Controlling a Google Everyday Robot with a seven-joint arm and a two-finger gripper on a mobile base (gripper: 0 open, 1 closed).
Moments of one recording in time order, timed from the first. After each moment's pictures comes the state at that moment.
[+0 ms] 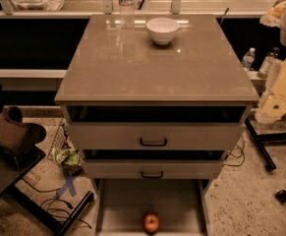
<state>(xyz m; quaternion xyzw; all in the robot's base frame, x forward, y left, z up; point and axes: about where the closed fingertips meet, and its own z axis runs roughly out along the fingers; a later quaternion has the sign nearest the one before) 0.436 -0.206 1.009 -0.60 0.77 -0.07 0.20</state>
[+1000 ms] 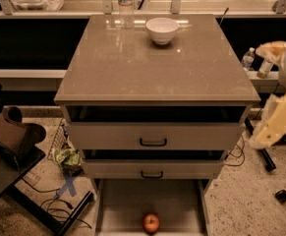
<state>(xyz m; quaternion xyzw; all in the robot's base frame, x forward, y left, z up) 0.433 -0.215 0.952 -0.60 0.76 -0.02 0.26</state>
